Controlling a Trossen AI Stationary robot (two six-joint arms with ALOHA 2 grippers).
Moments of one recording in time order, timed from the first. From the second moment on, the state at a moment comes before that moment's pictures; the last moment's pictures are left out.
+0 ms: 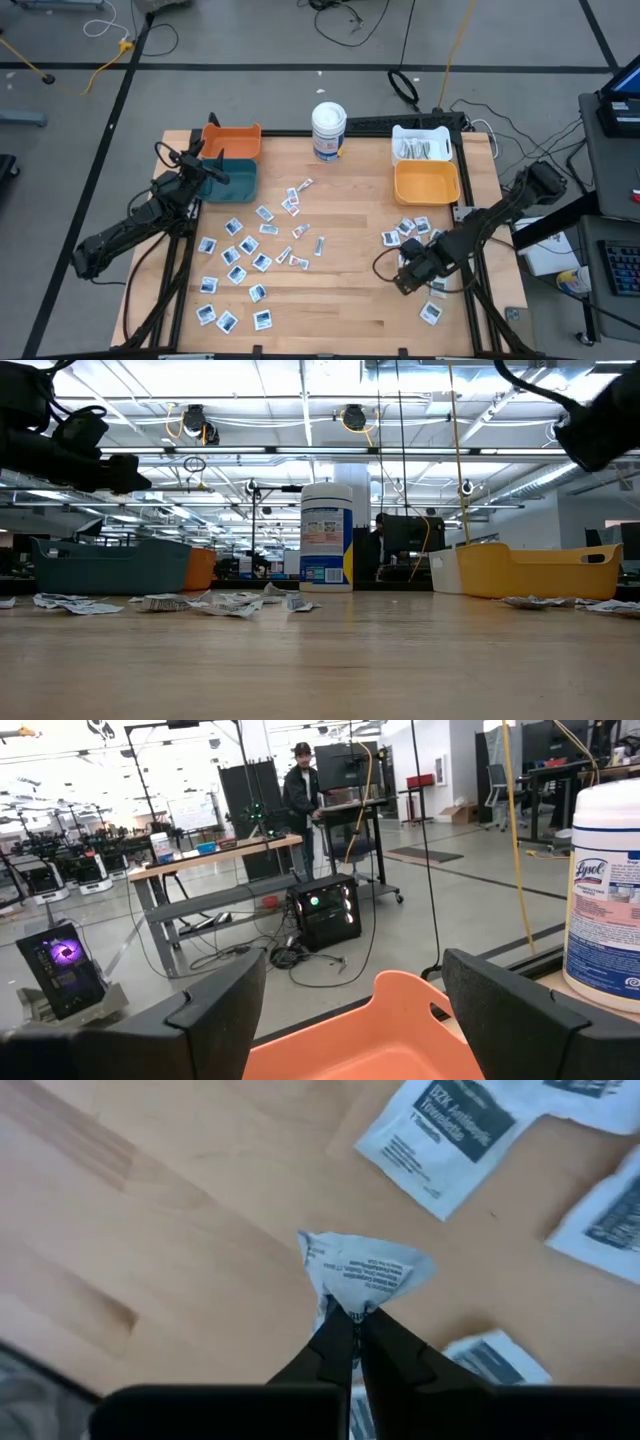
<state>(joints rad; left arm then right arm) 0.59 0.02 0.02 0.08 -0.58 0.21 0.59 1.36 0.85 -0.86 -0.11 1.61</state>
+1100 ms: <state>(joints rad) 0.60 0.02 0.02 0.08 -0.58 0.21 -0.29 1.22 0.97 -1.38 0.01 1.20</state>
